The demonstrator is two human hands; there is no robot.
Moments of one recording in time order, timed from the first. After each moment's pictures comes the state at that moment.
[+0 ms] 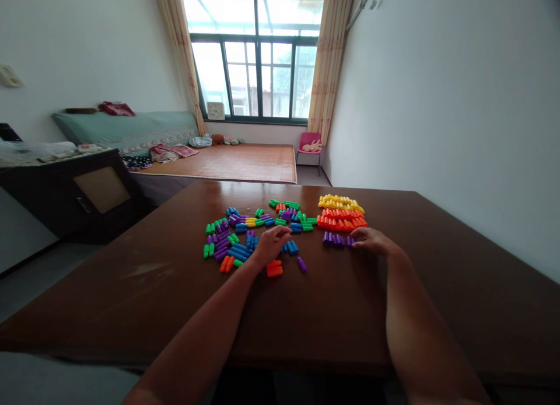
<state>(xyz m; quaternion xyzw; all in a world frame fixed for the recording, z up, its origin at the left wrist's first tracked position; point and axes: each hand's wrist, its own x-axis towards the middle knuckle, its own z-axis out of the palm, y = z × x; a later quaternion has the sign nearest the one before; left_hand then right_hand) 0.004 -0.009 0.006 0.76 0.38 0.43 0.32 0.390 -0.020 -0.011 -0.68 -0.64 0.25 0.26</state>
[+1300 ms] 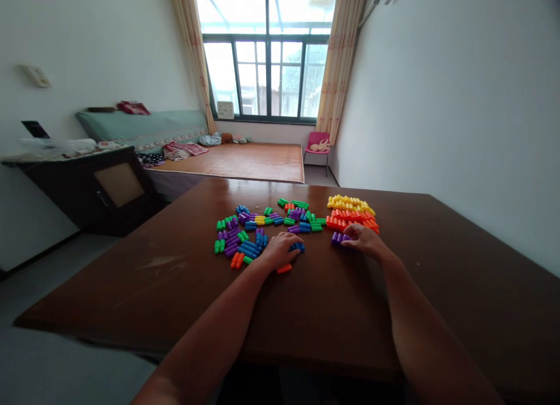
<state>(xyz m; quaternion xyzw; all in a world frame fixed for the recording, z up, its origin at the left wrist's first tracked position) -0.004 -0.012 -0.004 0.88 0.39 0.22 0.13 0.316 -0.022 0.014 -0.64 -0.70 0.16 0.26</state>
